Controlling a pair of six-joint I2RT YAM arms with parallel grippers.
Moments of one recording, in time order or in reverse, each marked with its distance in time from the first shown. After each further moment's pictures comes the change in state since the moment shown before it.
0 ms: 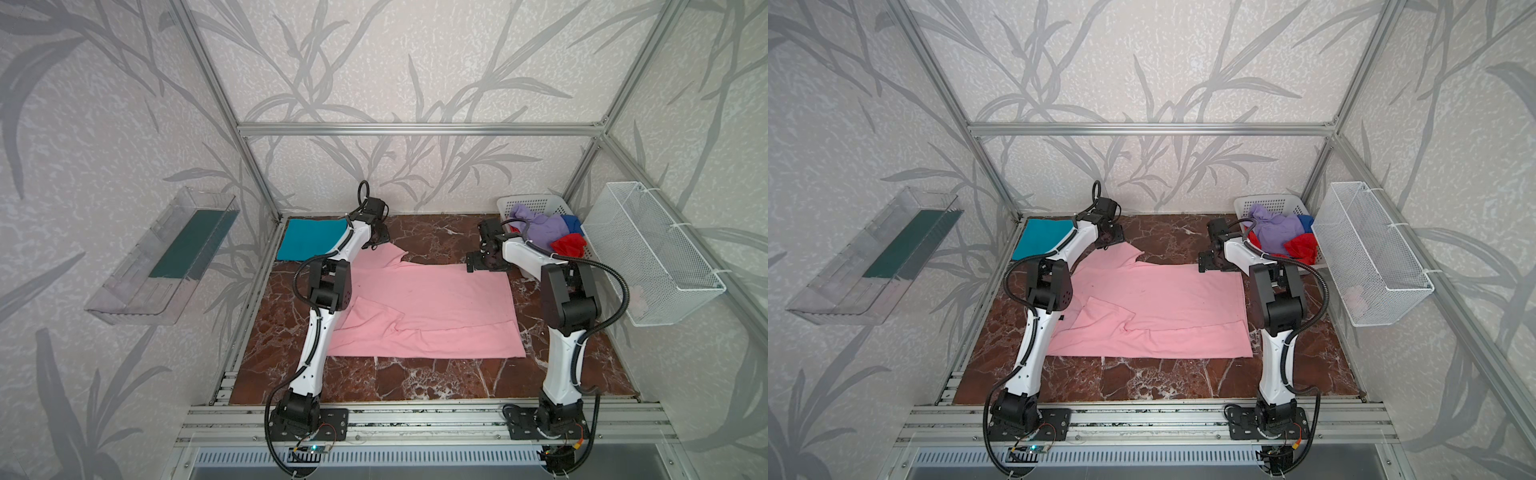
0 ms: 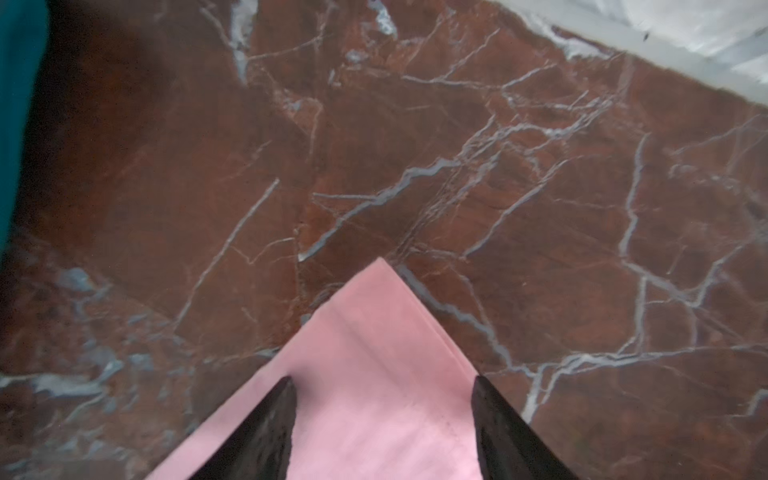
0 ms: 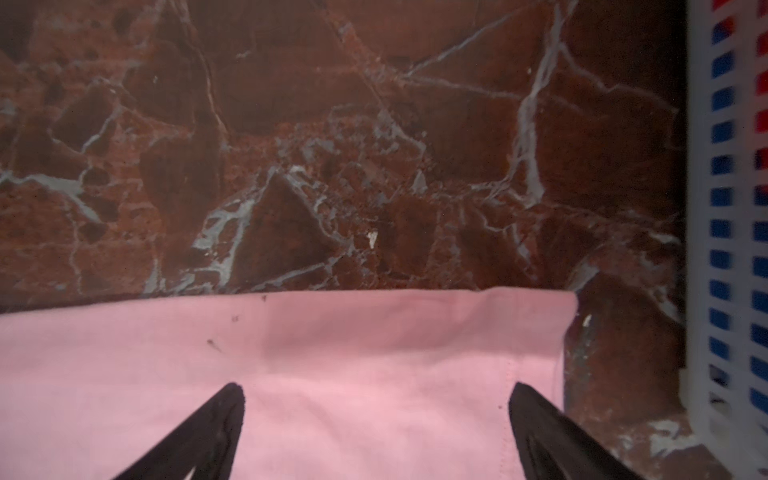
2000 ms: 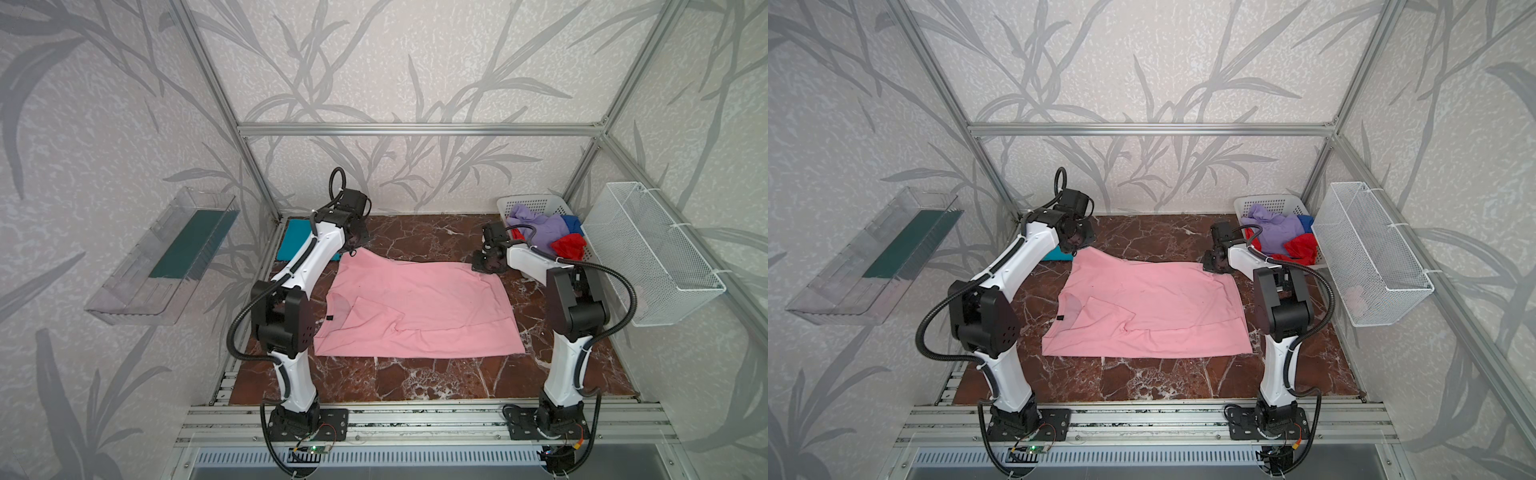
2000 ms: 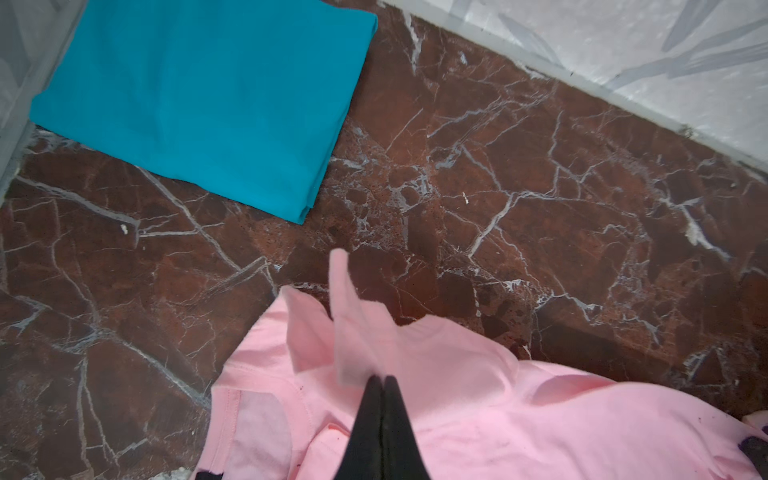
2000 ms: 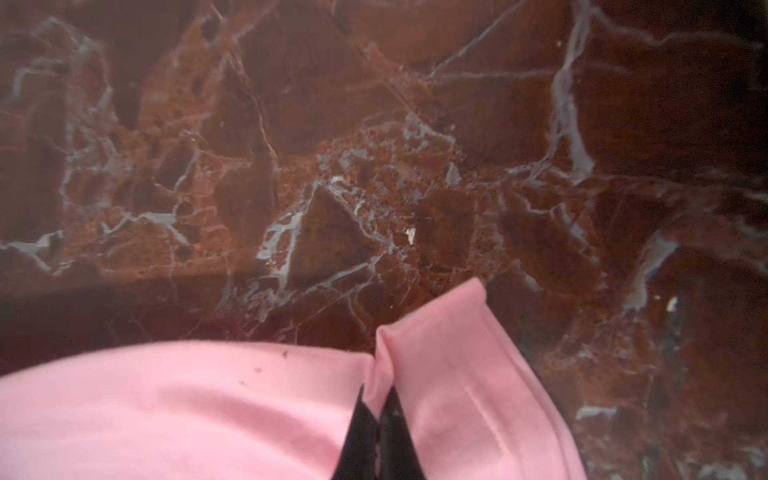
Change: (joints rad) left arm -0.011 -0.822 -0.710 -0.058 -0.082 -0.084; right arm -0.012 -0.100 -0.156 0.182 -0.117 0.127
